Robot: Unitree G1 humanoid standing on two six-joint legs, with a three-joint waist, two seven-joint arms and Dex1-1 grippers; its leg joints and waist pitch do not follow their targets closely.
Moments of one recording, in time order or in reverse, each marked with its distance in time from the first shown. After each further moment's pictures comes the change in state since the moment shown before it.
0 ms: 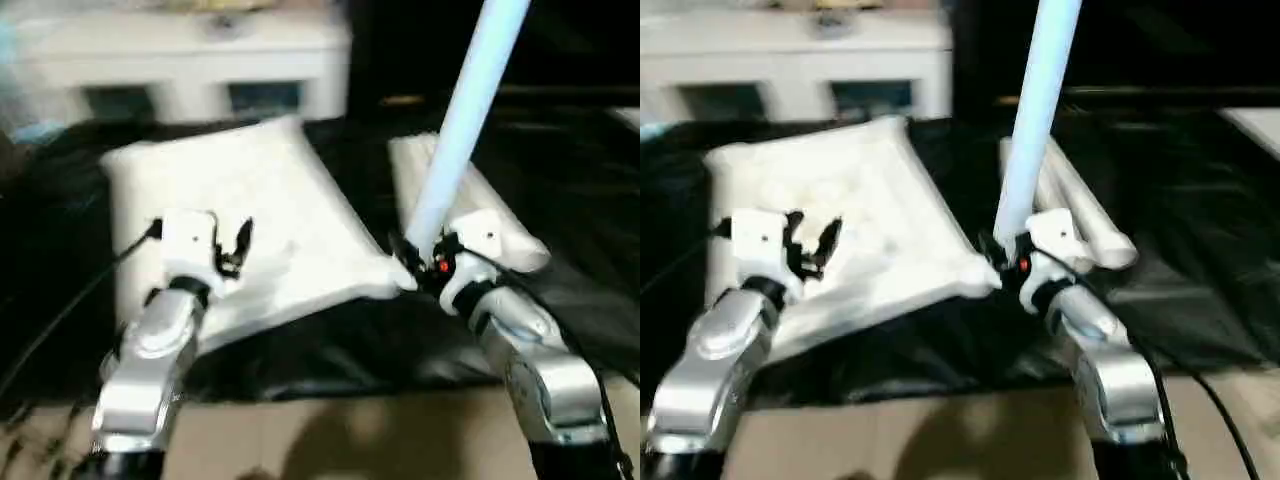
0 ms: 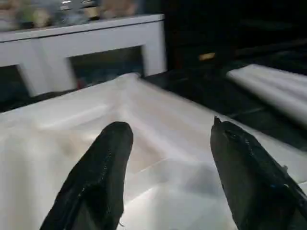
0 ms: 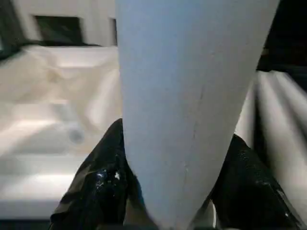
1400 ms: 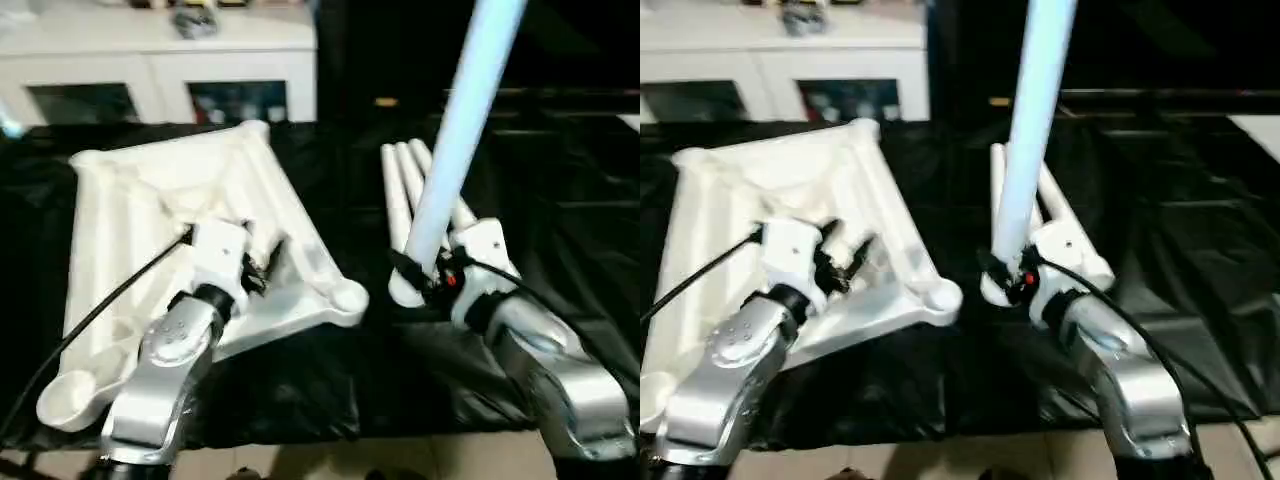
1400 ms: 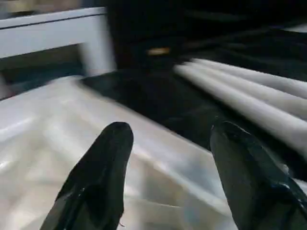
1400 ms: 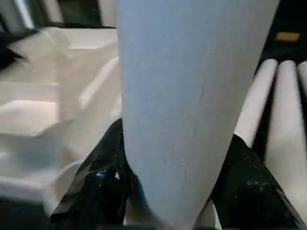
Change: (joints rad) left arm 0.034 0.061 -0.096 -0.032 -0.027 -0.016 -0.196; right arm 0.047 -0.061 -0.002 -0.092 0.116 0.069 0.141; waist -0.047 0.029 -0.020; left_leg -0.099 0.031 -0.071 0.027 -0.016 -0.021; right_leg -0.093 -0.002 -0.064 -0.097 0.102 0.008
